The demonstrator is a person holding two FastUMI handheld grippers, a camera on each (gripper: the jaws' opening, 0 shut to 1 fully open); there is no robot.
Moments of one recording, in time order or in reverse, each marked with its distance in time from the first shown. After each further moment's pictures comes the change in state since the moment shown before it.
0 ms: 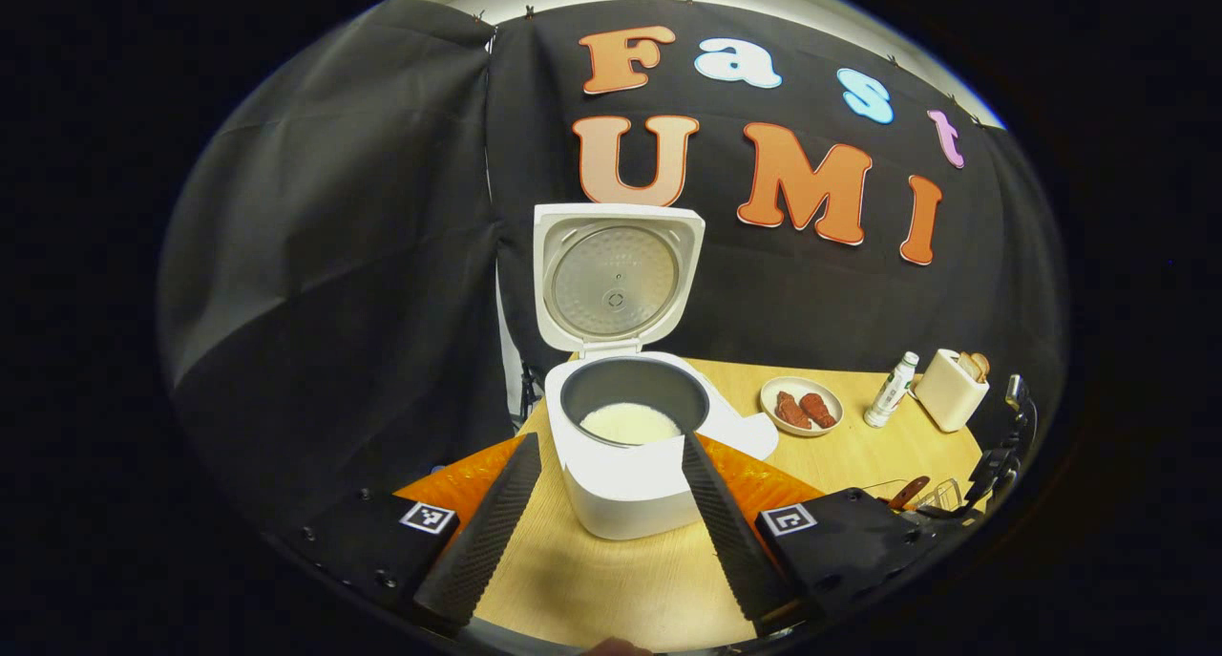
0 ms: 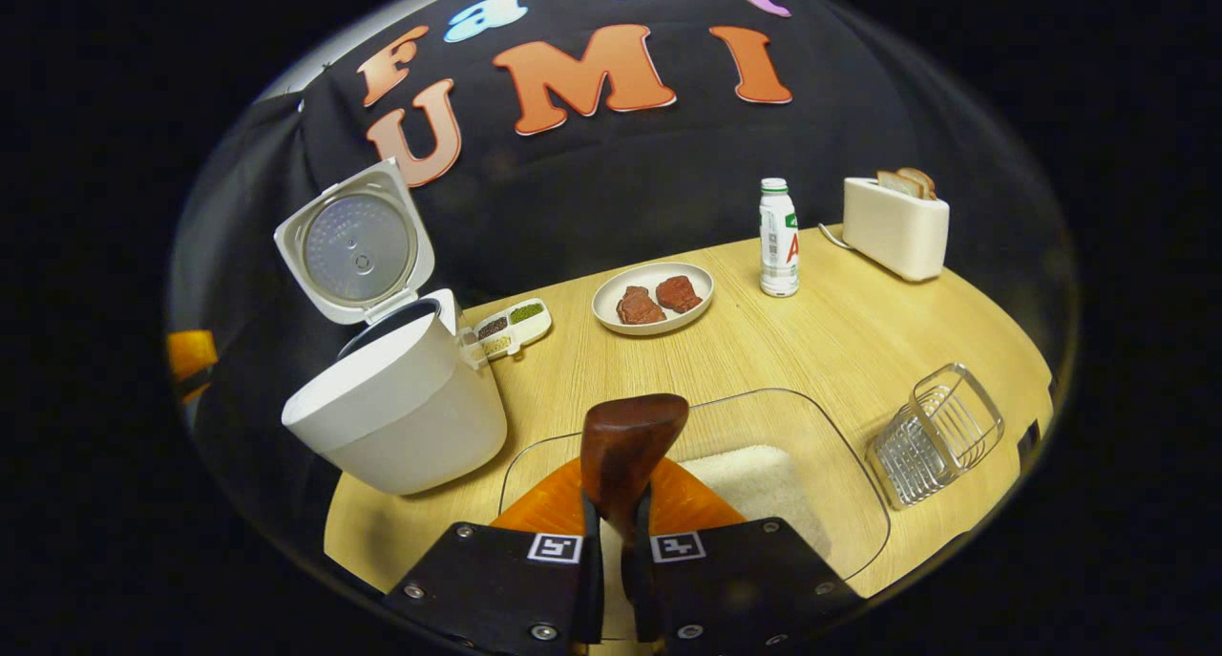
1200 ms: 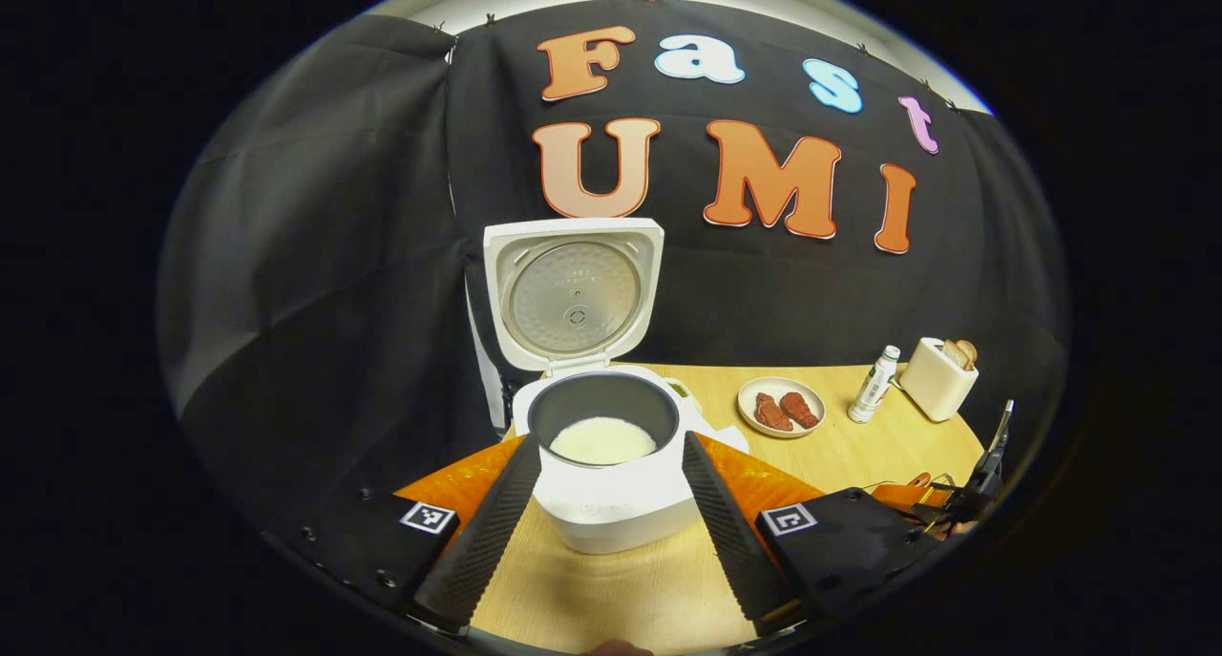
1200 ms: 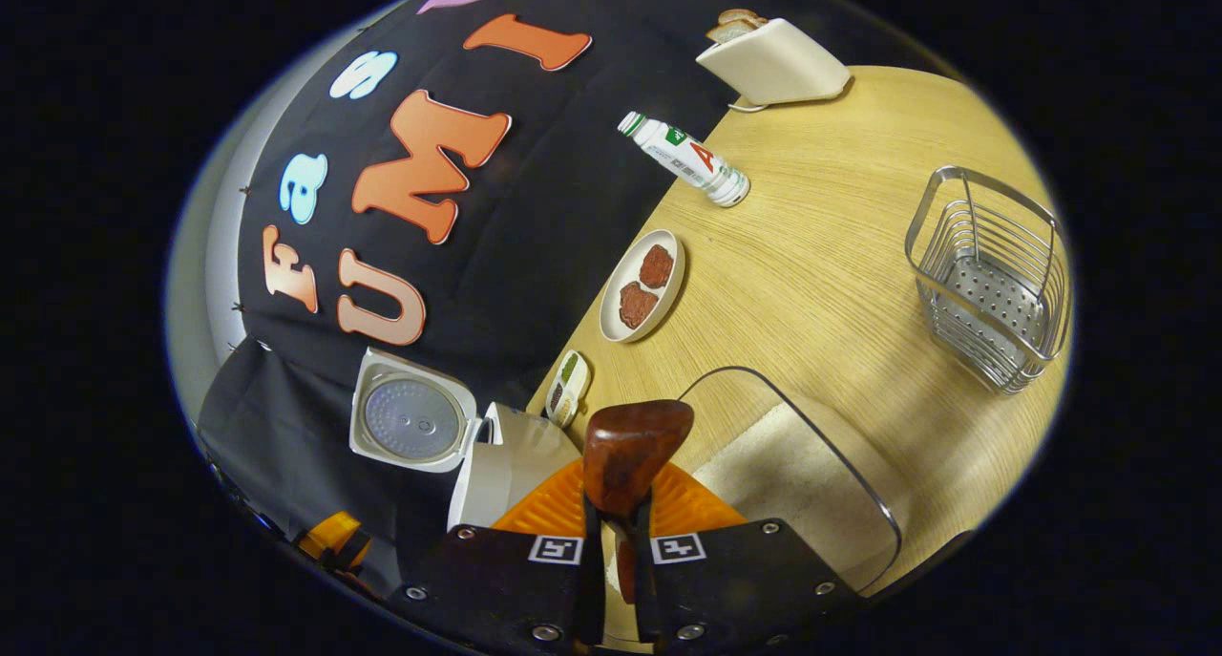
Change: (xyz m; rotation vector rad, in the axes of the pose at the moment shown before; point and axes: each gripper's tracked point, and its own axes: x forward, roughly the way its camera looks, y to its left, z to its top) left arm 0.007 -0.045 0.032 0.070 -0.038 -0.076; right arm 0.004 -0.028 0.026 0.666 0.058 0.268
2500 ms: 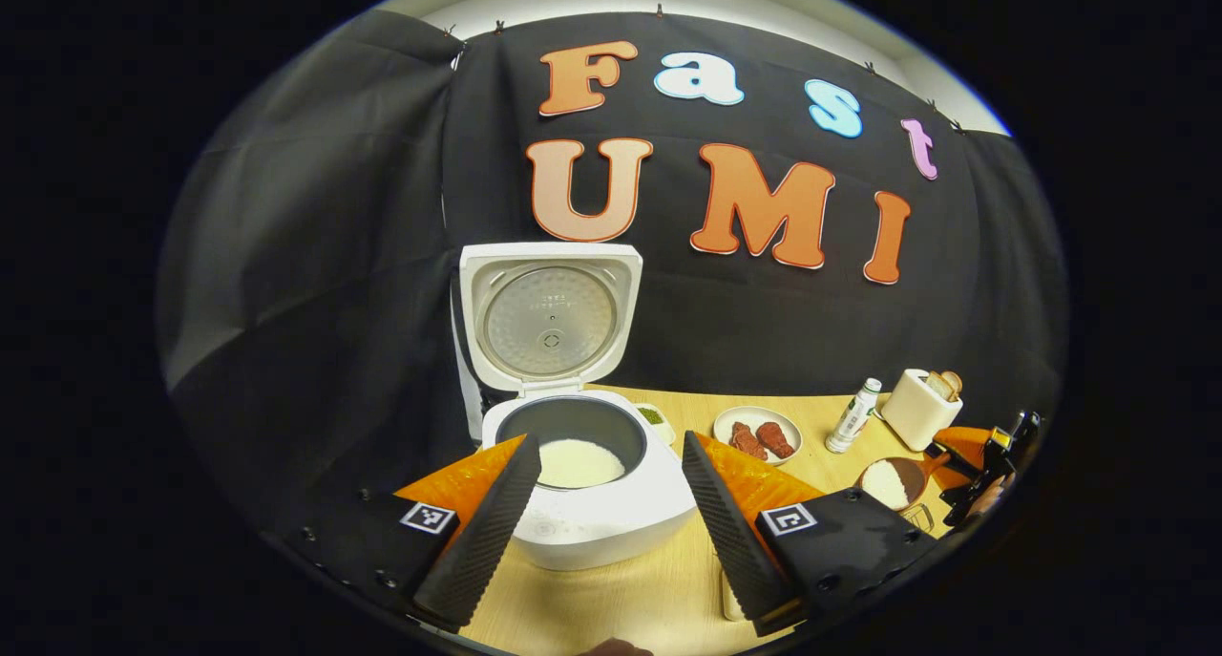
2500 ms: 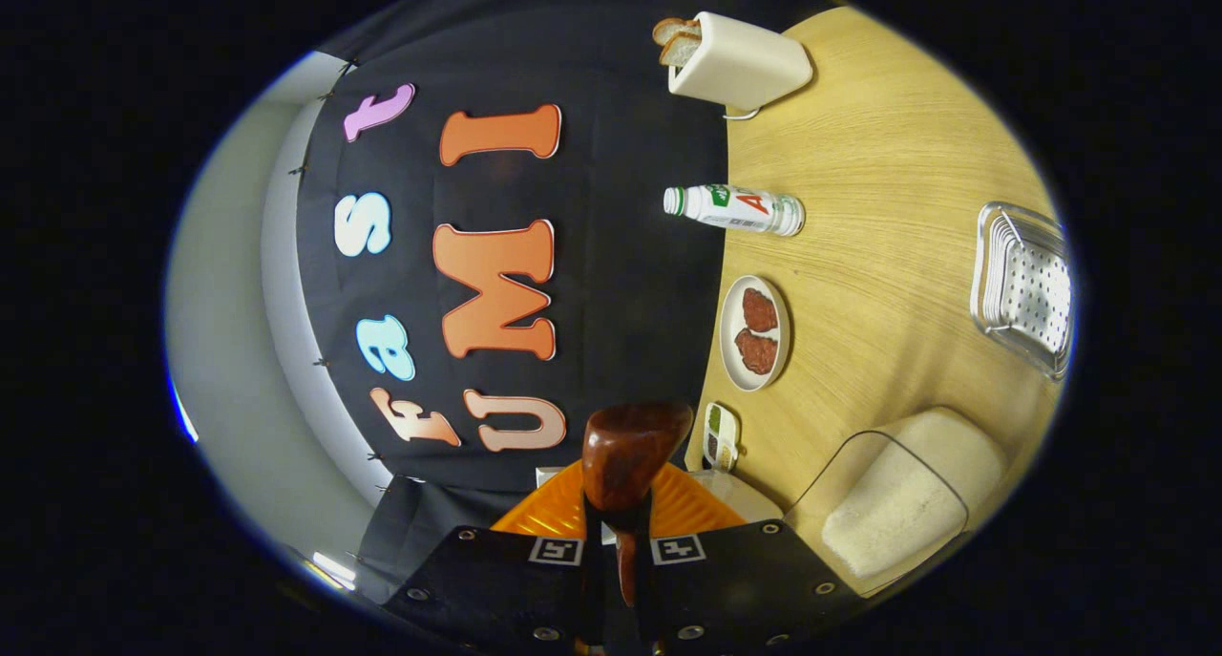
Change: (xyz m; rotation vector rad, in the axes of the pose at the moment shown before) left arm 0.004 -0.017 0.018 -0.070 -0.063 -0.008; right arm -0.037 0.096 0.105 0.412 -0.092 0.331
